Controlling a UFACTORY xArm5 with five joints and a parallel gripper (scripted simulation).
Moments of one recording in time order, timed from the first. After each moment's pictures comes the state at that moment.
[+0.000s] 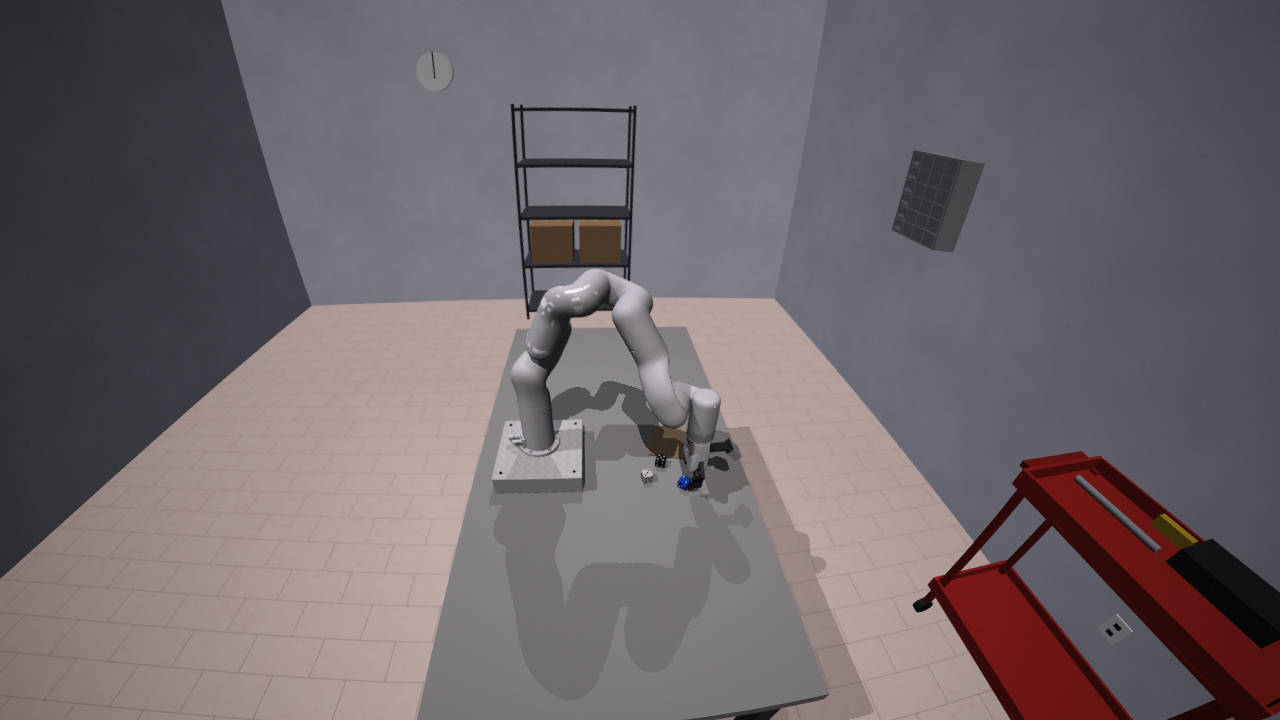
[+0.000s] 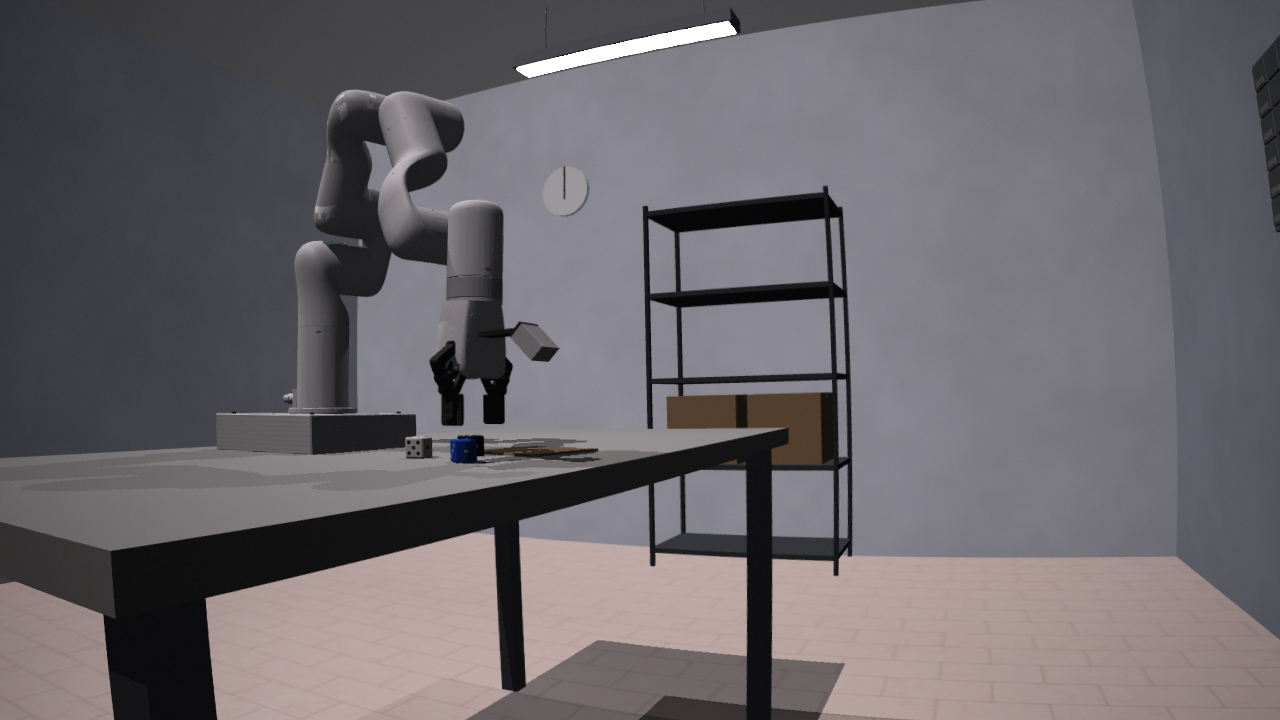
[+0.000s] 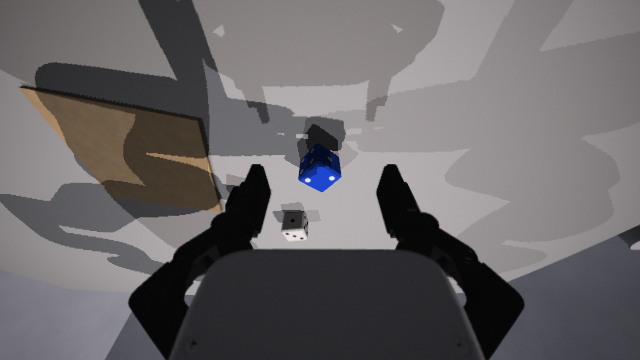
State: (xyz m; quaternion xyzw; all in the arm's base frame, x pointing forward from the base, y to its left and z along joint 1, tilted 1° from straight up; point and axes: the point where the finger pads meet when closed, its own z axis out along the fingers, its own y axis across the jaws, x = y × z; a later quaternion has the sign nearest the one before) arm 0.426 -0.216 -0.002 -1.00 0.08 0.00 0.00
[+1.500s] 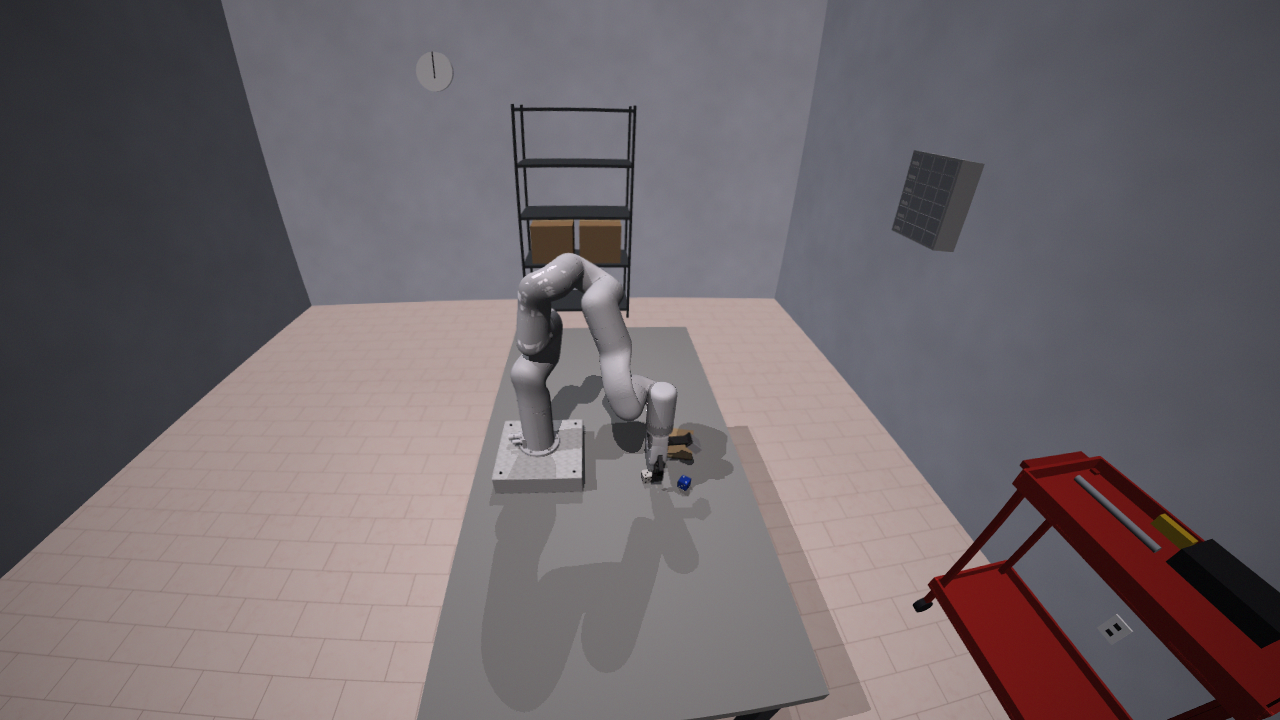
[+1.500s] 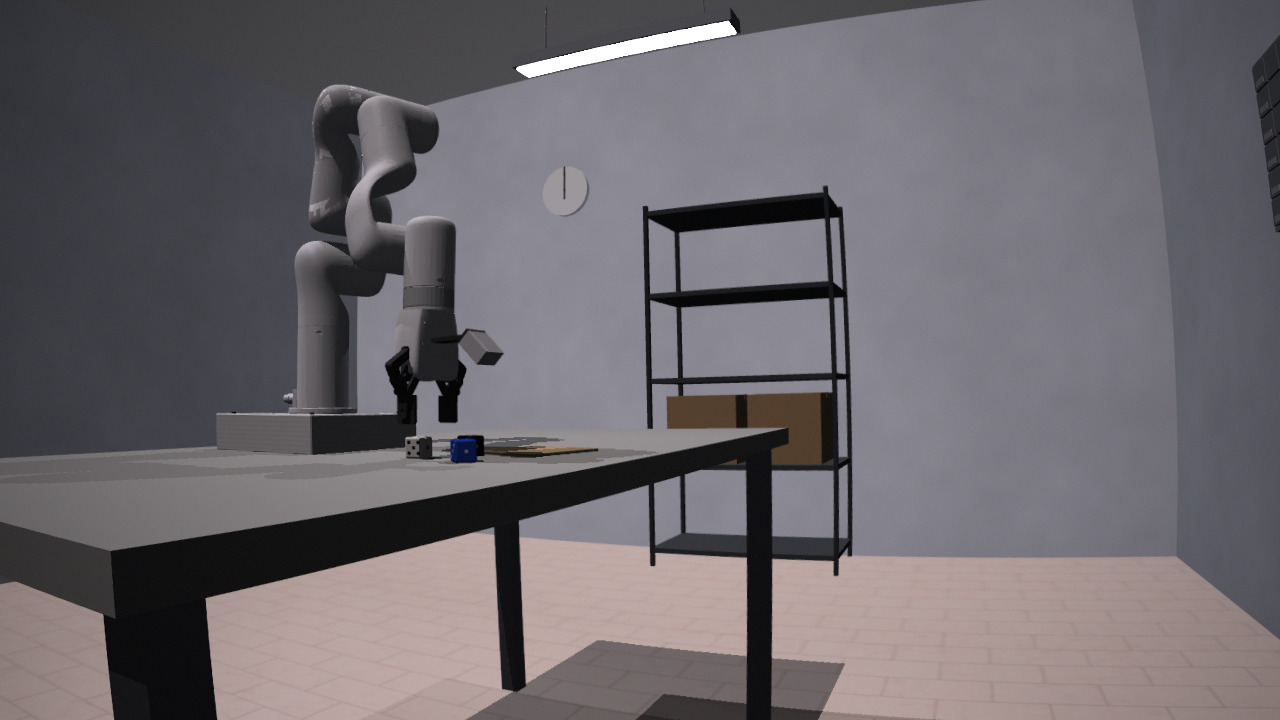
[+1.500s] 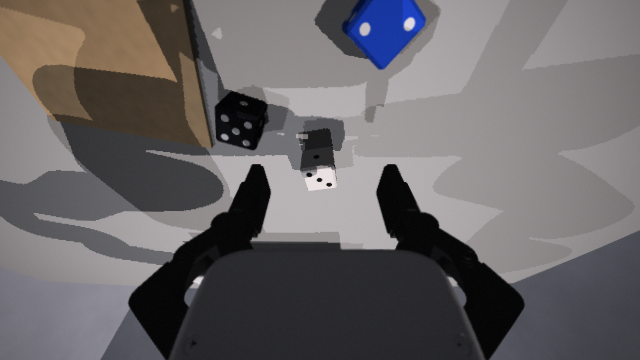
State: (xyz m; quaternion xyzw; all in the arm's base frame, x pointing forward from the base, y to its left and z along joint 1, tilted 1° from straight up) arm 0.326 -0.166 -0.002 -1.00 0.08 0.00 0.00
